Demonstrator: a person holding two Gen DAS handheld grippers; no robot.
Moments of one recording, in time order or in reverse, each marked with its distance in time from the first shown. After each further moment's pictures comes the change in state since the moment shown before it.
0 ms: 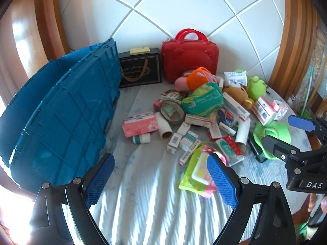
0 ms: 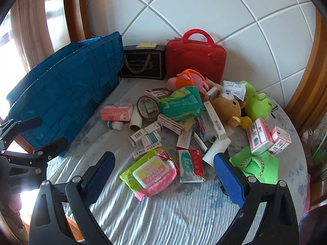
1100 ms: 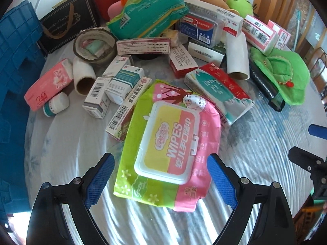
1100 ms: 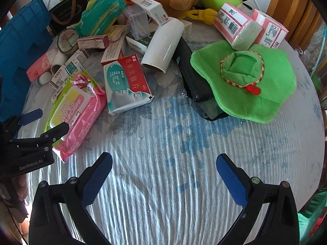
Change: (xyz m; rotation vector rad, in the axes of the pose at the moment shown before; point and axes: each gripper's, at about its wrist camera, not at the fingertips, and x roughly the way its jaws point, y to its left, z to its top) left arm 0.217 -0.108 -0.069 0.217 0.305 -0.135; right arm 0.140 -0.106 -0.137 0.290 0.376 -0.111
